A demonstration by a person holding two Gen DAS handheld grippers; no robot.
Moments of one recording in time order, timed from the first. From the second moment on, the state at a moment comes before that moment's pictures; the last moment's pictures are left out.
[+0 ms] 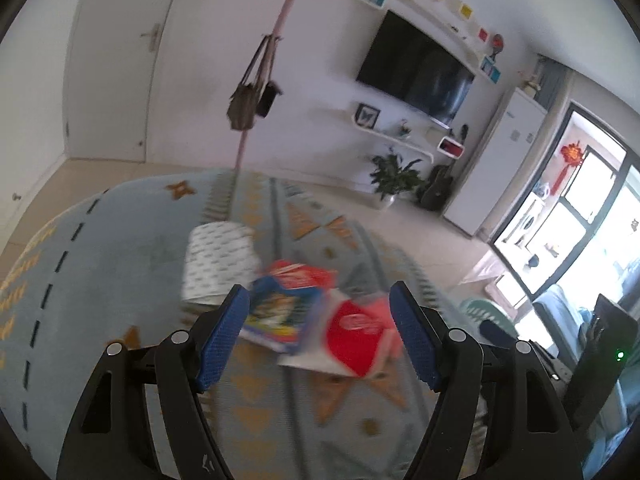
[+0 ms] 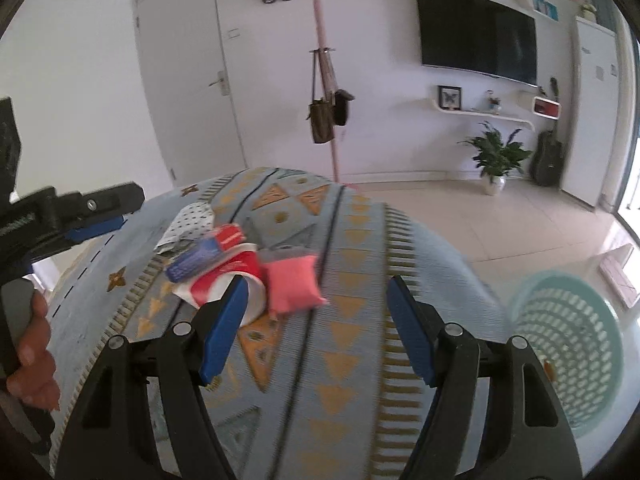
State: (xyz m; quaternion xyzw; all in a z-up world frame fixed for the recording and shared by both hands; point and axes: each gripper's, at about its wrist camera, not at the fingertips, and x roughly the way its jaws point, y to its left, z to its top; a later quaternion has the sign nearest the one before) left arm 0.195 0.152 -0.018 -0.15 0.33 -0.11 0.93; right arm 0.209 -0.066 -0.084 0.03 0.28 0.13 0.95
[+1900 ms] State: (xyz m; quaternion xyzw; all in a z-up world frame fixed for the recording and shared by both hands) left arm 0.160 0.156 -0.071 -0.03 0.44 0.02 0.90; right arm 0.289 -0.013 -0.131 -0.05 0.40 0.14 0.90
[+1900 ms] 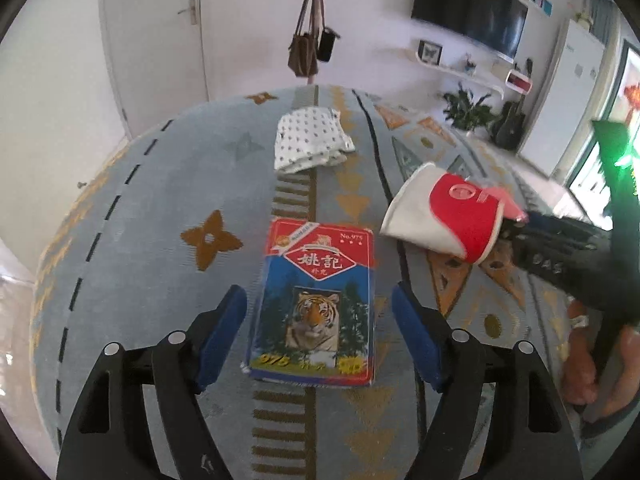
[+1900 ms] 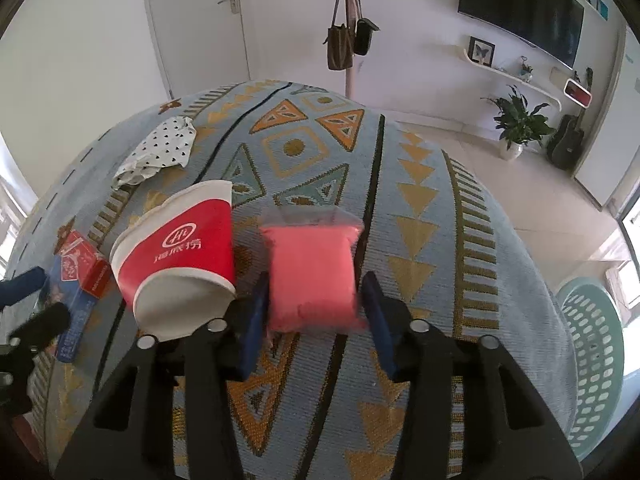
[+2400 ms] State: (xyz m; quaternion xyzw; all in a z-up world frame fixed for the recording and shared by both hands) left arm 0.115 0.138 -0.019 -0.06 0.32 -0.06 0.94; right arm 0.247 -0.062 -0.092 -0.01 0.33 0.13 0.94
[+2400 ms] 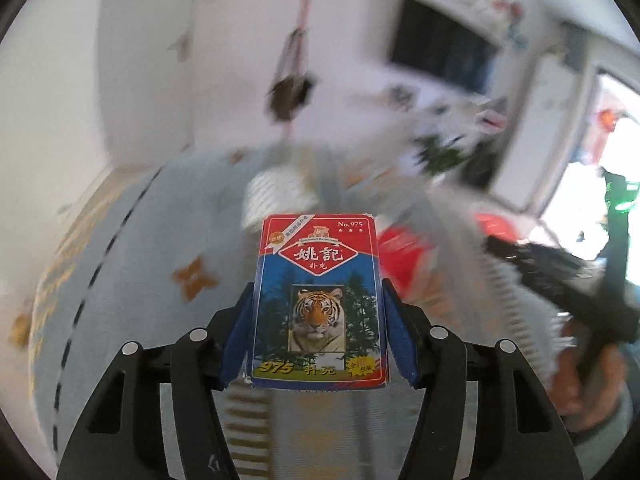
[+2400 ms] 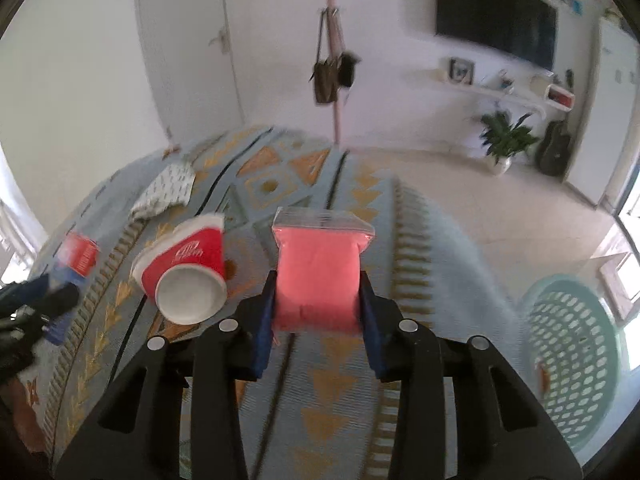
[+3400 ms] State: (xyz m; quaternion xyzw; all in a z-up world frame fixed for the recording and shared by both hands) left arm 0.240 -0.200 -0.063 -0.01 0.35 -0.32 0.88; right arm 0.198 -0.367 -0.117 0.16 0.33 -0.12 0.92
